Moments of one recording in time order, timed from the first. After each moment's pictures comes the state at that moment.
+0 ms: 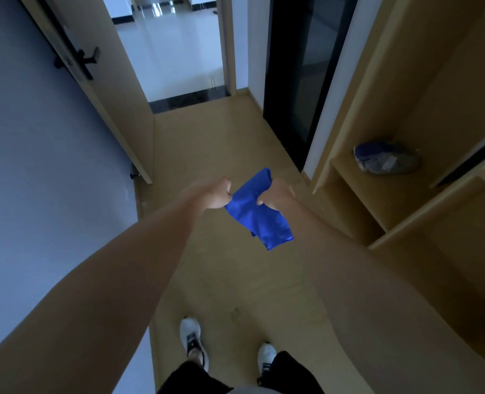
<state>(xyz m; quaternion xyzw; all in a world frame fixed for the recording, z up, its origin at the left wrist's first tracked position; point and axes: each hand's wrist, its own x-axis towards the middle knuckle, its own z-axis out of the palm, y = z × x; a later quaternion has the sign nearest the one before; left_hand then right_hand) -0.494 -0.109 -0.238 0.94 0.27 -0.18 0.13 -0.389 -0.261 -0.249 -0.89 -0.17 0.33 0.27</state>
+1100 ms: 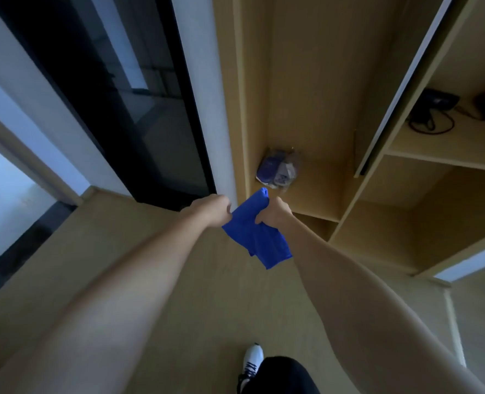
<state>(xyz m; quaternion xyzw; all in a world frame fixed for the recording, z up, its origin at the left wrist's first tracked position) -0.090 0.043 -0.213 0.96 -0.14 -0.22 0.04 -0.119 -0.137 -0.258 -0.88 0.20 0.18 0.40</state>
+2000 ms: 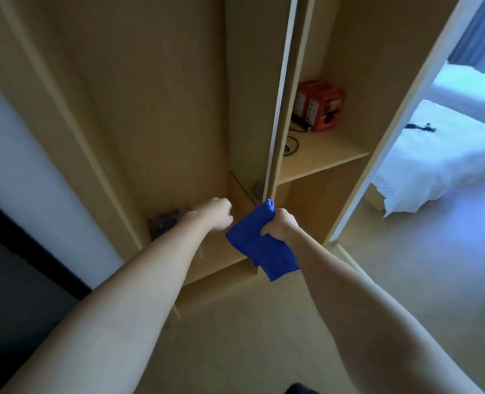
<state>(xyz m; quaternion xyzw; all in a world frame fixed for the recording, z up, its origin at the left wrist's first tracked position) 0.137 -0.179 -0.170 0.83 -0.52 -0.18 0.01 -0.027 -0.282 -0.212 -0.74 0.53 -0.02 0.41</state>
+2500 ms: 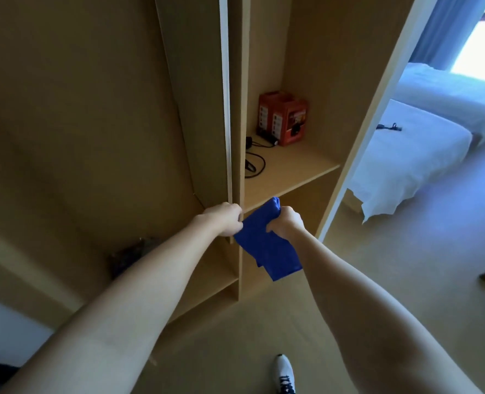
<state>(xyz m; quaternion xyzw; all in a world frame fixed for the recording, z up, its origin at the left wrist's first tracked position) 0.102 -0.356 -0.163 0.77 -0.61 -0.19 -0.01 -0.052 -0.451 -0.212 -0.70 0.60 -0.08 0.39</state>
